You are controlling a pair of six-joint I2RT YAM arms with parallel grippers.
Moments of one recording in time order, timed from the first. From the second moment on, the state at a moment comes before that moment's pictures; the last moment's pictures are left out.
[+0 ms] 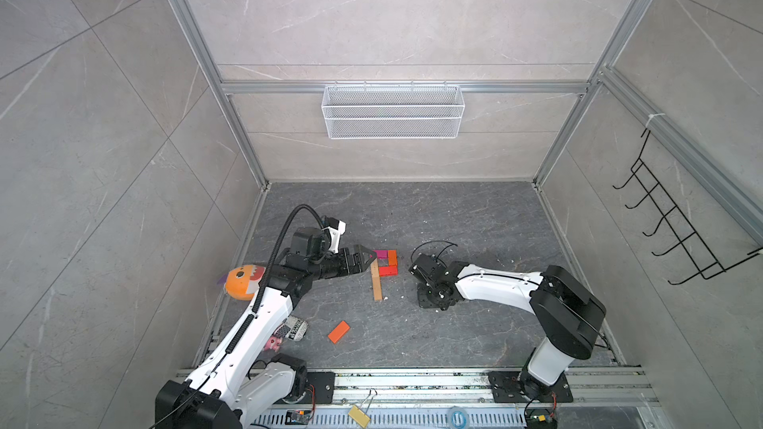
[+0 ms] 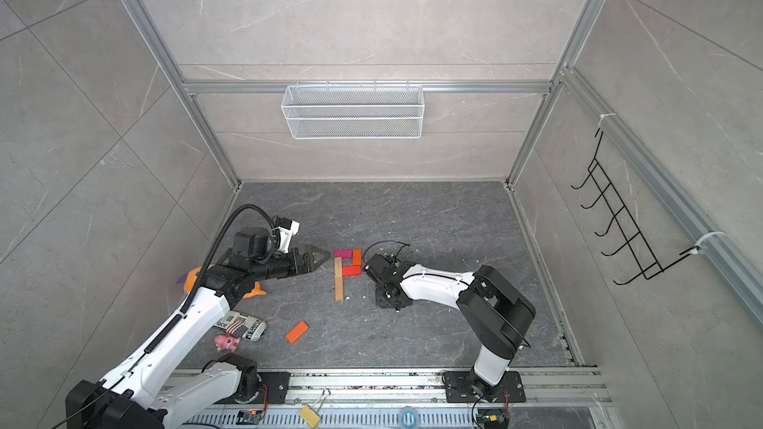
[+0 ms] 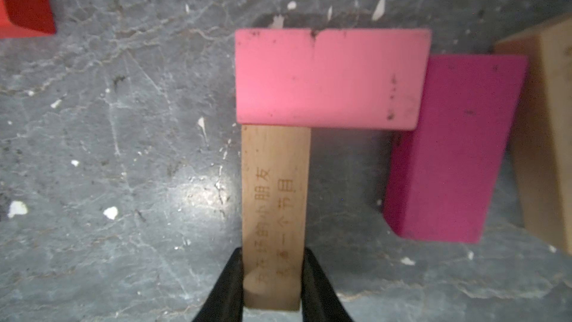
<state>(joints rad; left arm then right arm) -0.33 1.03 0.81 -0.46 0.53 -0.52 0.85 1.72 0.98 -0.59 0.11 0.76</state>
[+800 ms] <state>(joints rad) -0.33 1.03 0.81 -0.46 0.53 -0.52 0.84 1.62 1.01 -0.66 0.11 0.74</state>
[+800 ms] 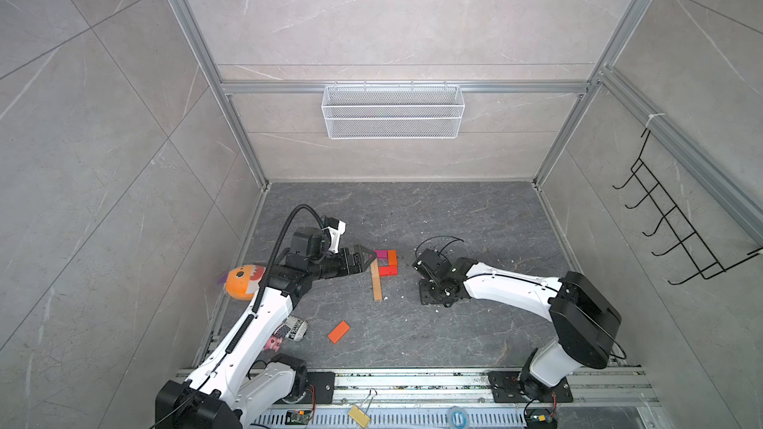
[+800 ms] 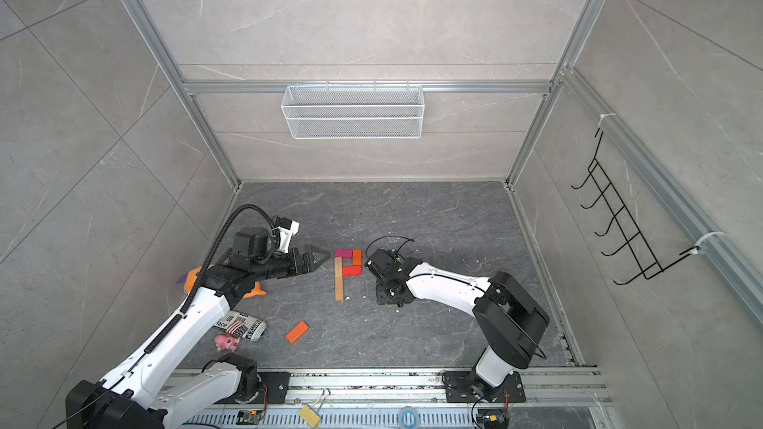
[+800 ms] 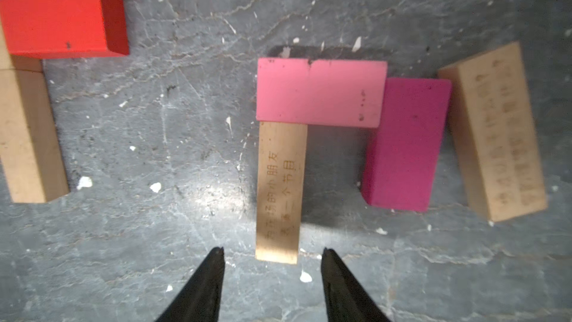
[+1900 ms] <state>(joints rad) -0.33 0.83 0.69 -0.78 0.25 -0.87 0.77 1.43 0.99 -0.68 0.08 0.59</state>
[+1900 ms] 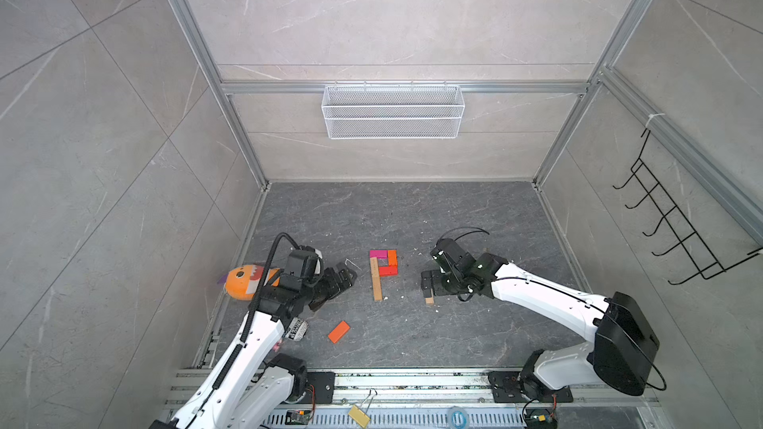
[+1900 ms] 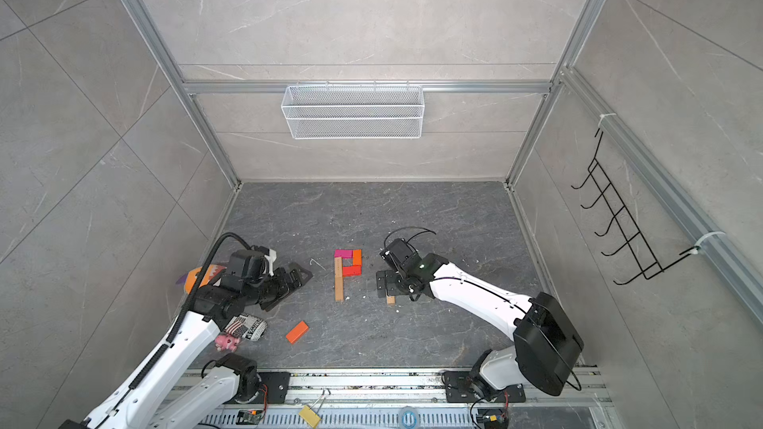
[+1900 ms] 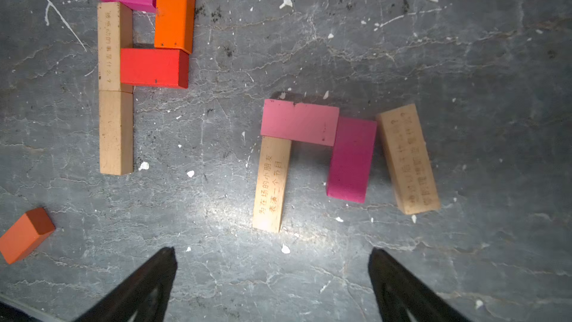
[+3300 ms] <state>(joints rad) -0.82 1.17 0.53 -0.84 -0.15 -1.62 0.72 1.37 0.83 -0.59 -0.01 0.53</state>
